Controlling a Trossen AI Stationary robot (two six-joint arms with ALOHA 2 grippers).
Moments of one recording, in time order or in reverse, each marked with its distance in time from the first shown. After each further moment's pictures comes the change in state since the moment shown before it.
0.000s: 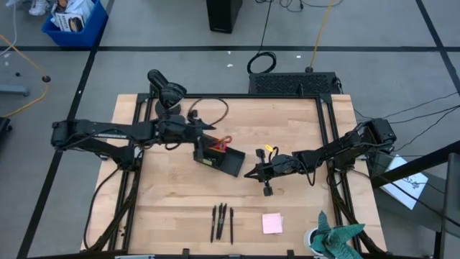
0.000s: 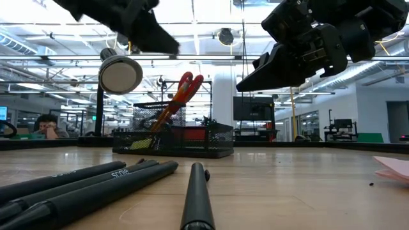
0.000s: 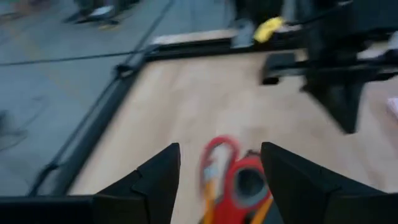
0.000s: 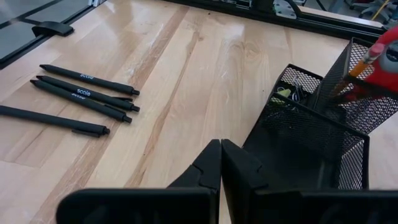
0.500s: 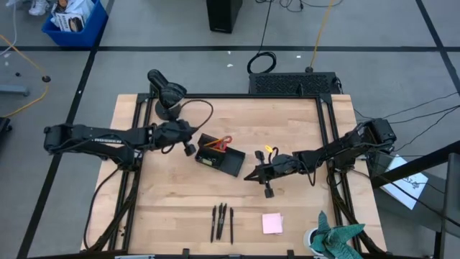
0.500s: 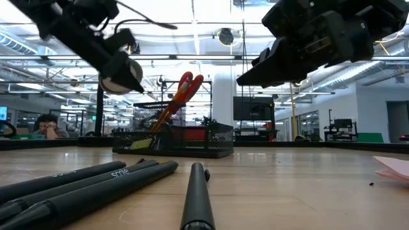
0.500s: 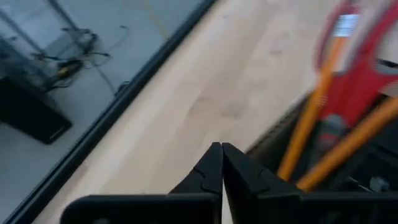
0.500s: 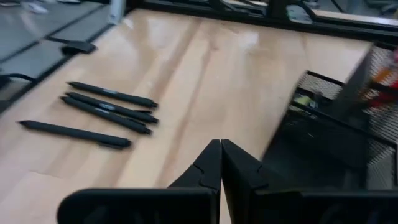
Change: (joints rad) left arm 0.045 -0.128 -0.283 -0.010 -0.308 -0.141; right arm 0.007 0.000 0.000 0.031 -0.072 0.054
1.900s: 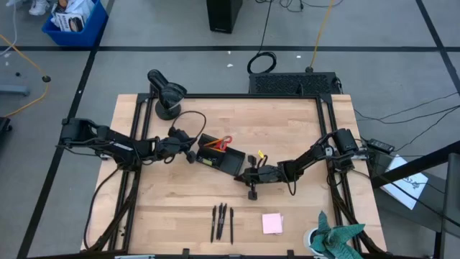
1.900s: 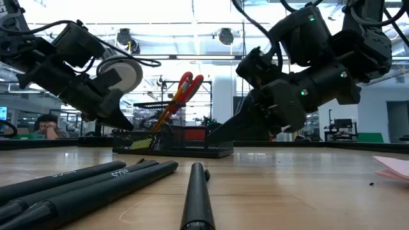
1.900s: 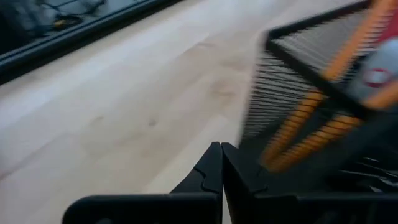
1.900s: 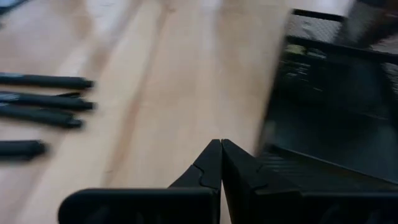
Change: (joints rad) left arm -0.070 0.267 -0.306 0.568 -0.067 -0.328; right arm 0.015 0.426 0.085 0.304 0.202 0.137
